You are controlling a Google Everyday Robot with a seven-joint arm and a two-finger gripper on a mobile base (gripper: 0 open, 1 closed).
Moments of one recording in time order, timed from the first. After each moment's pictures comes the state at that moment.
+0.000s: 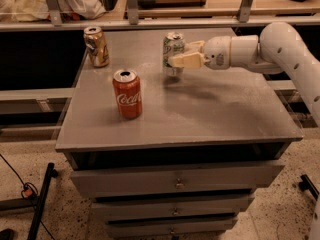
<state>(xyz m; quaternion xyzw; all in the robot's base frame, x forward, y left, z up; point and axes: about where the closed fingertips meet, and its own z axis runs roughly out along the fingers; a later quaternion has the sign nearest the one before) 0.706 -0.069 0.886 -0.44 0.65 0.37 0.50</state>
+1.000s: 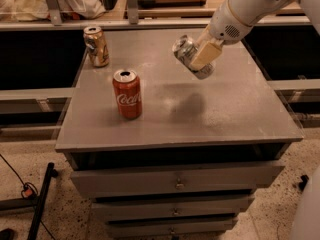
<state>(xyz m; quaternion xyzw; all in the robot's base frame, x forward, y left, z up) 0.653 -0.116 0.915 -0.61 0.74 0.10 0.27</state>
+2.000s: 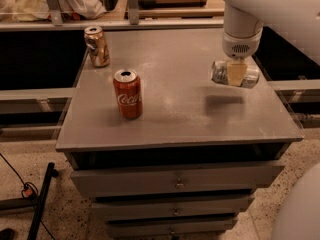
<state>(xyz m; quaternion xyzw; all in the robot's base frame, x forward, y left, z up) 0.629 -0.216 0.876 -0.61 0.77 -0.15 0.03</state>
